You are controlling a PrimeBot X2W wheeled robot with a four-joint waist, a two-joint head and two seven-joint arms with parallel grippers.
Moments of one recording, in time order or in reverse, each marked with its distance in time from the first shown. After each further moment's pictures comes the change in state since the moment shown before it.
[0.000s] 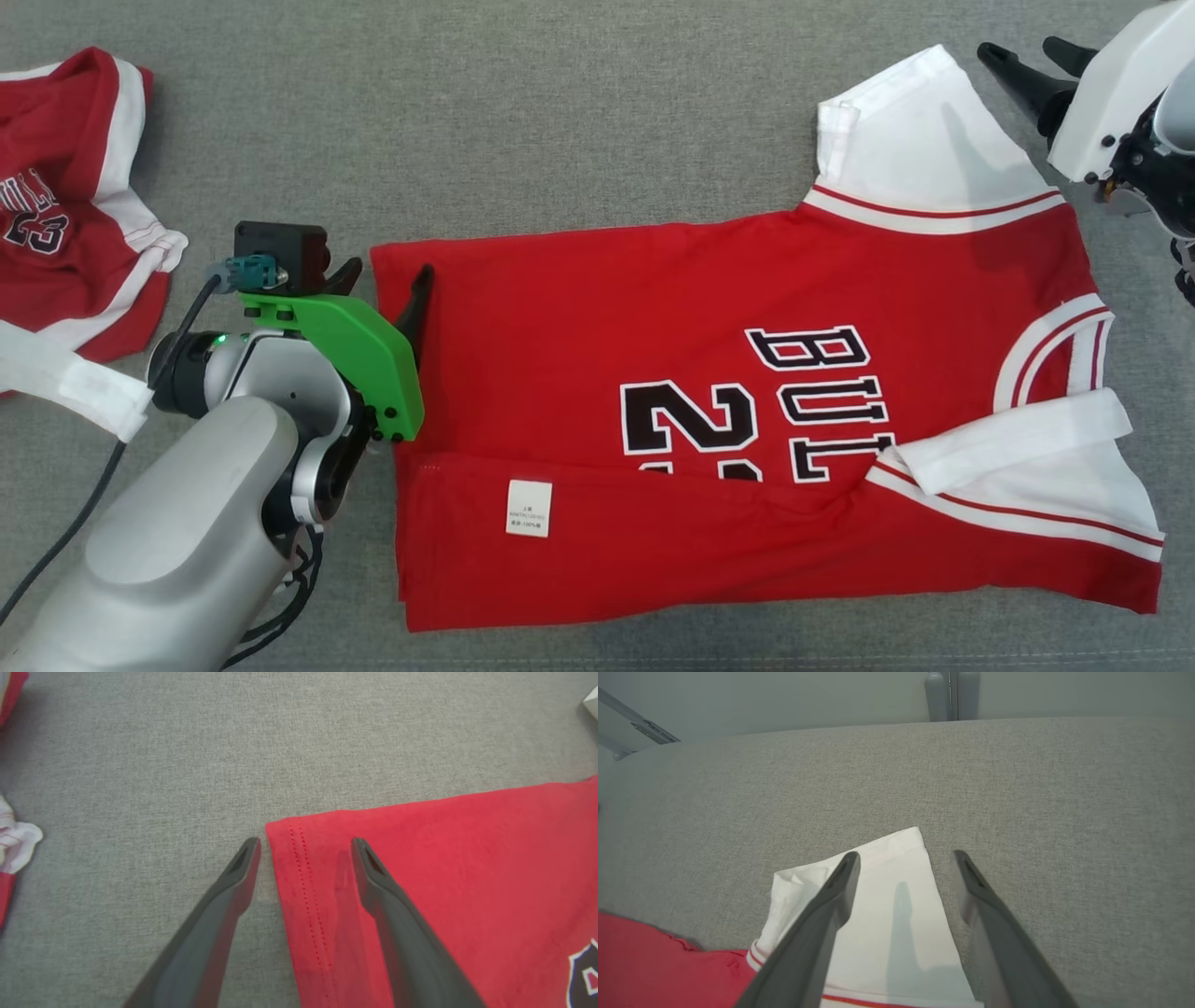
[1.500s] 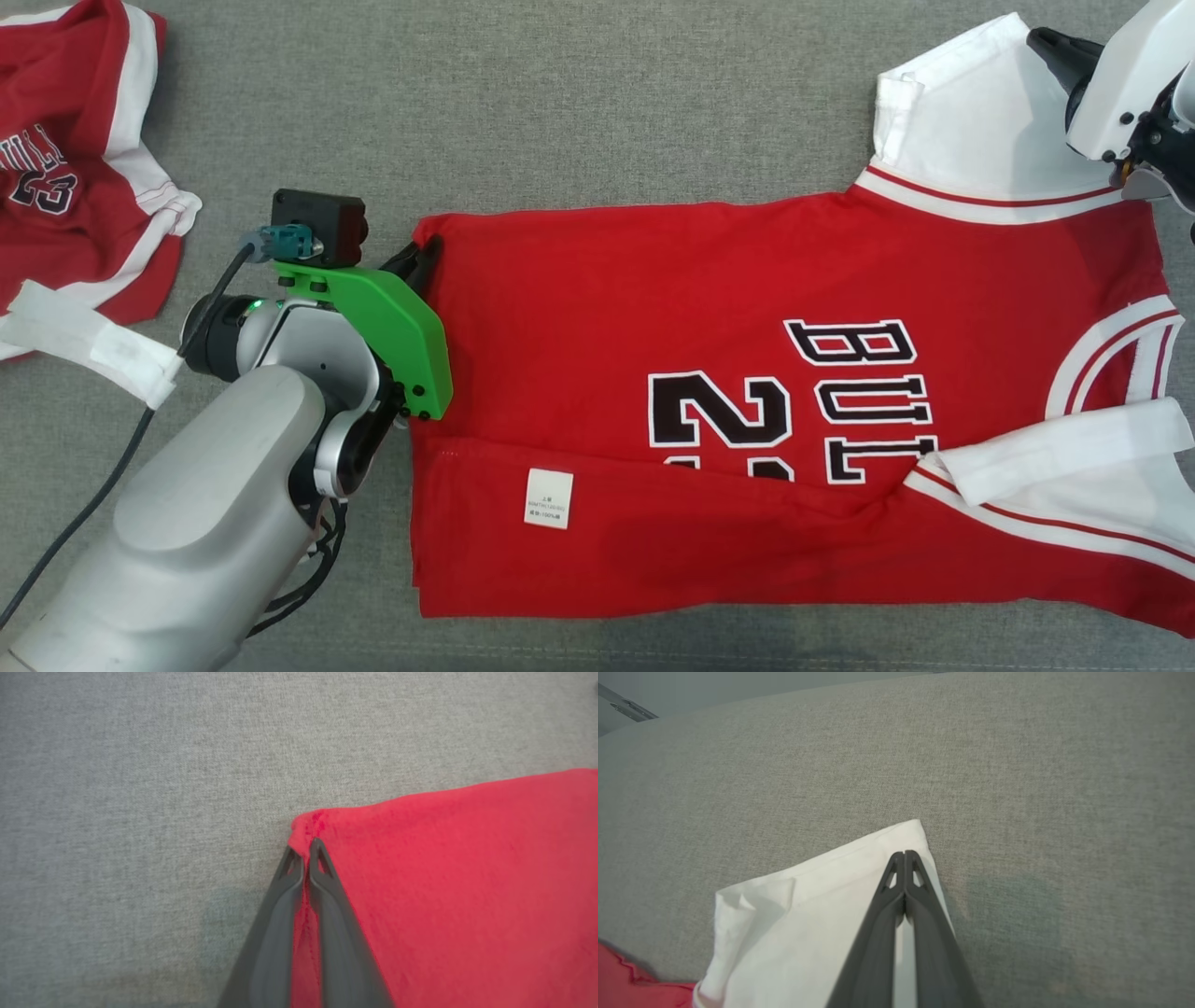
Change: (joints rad) left arm -0.068 -0.050 -0.029 0.051 -0.001 -0.064 -0.009; right arm -0.129 -0.046 0.232 0.145 0.189 0.000 -0.071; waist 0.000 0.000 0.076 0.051
